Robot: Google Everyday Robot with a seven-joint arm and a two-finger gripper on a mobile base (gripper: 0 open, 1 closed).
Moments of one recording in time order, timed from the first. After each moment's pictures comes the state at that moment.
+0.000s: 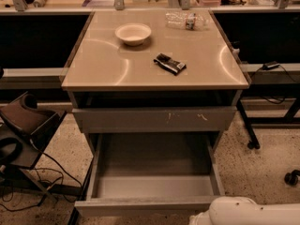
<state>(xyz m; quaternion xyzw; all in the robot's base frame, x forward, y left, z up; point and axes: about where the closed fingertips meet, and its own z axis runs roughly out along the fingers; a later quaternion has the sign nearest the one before) 0.266 -0.101 0.439 -0.44 0.86 0.23 0.06</state>
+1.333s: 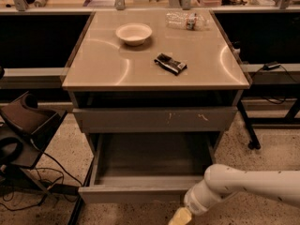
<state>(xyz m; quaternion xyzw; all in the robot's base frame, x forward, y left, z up) 0.372 -0.107 0.393 -0.41 0.87 0.26 0.06</state>
